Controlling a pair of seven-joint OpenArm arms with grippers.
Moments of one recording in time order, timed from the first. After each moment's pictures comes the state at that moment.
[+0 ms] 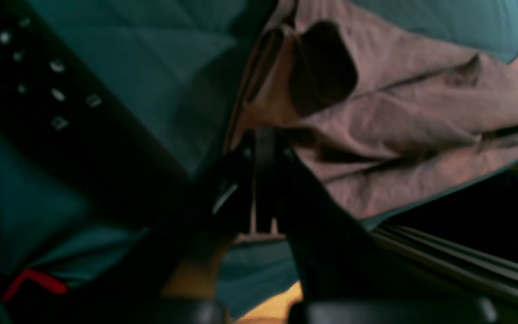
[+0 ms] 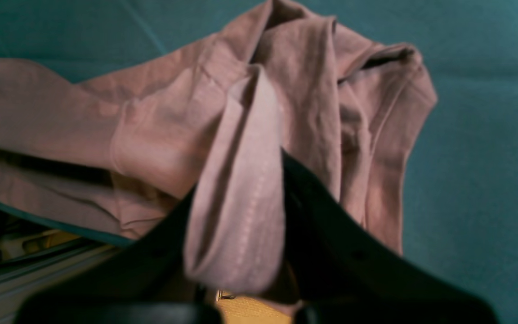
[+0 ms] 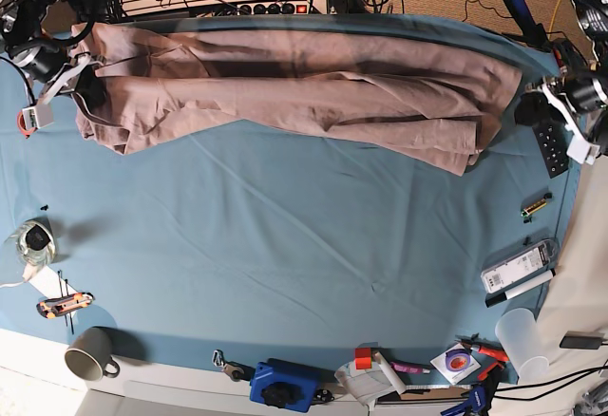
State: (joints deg) left arm 12.9 -21.8 -36.8 95.6 -62.9 -33.5 82.3; right arm -19.4 20.6 50.3 103.5 59.8 40.0 -80.3
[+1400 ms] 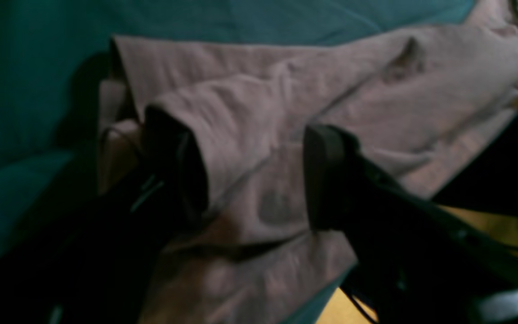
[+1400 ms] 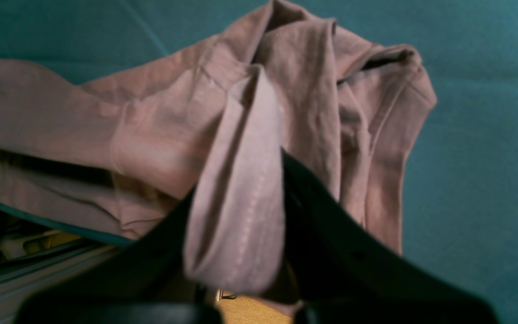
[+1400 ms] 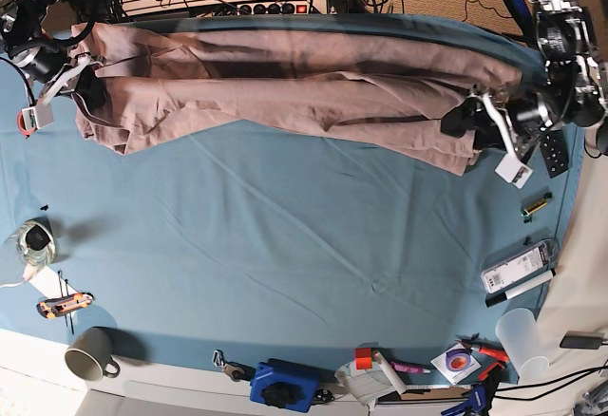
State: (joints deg) left arm 7.9 -17.9 -19.1 96.2 -55.5 -37.3 73.3; right arm -19.4 20.6 50.3 103.5 59.9 40.0 -80.3
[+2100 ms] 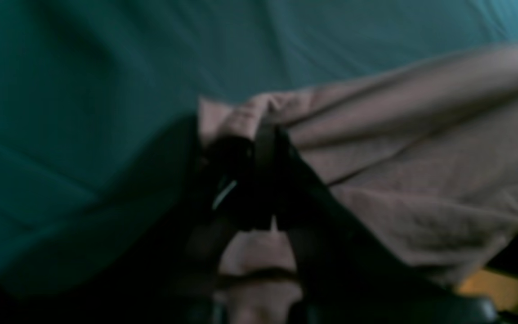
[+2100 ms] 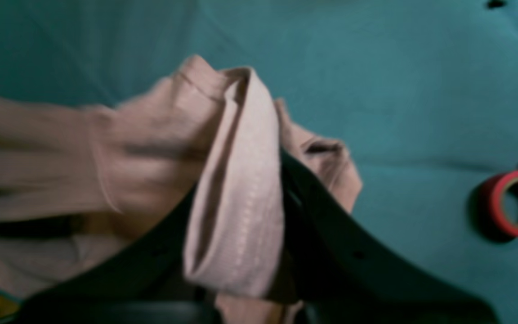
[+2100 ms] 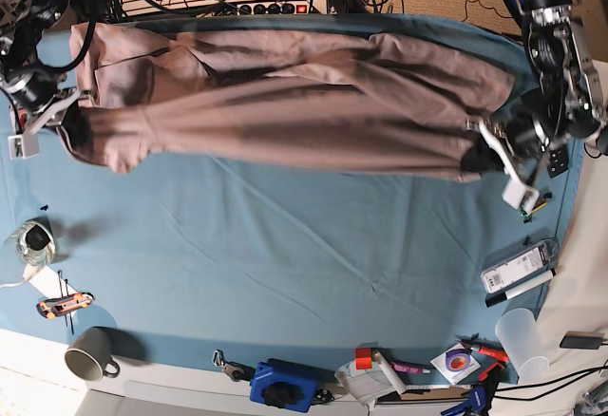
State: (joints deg) left arm 3.3 -16.7 -19.1 96.1 -44.9 -32.3 65.3; right arm -10.6 20.6 50.3 103.5 50.3 40.0 -74.4
